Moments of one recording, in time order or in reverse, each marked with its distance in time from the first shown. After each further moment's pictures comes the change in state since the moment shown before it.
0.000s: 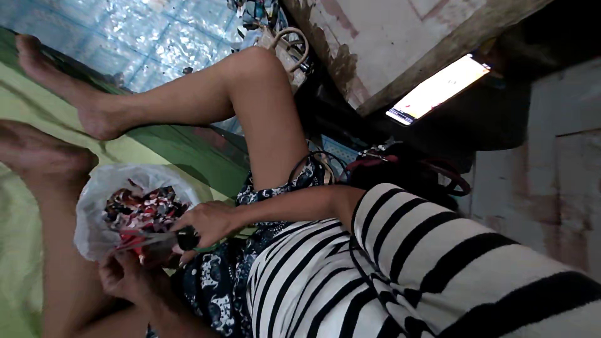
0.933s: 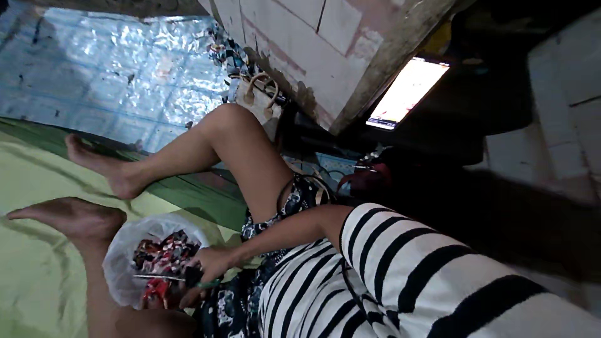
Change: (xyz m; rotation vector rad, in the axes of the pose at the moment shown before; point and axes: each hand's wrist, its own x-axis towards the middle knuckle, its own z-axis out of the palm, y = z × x) left_hand 0.044 -0.186 -0.160 0.040 0.046 -0.148; right_hand 0.007 0.004 0.016 0.529 0.027 0.099
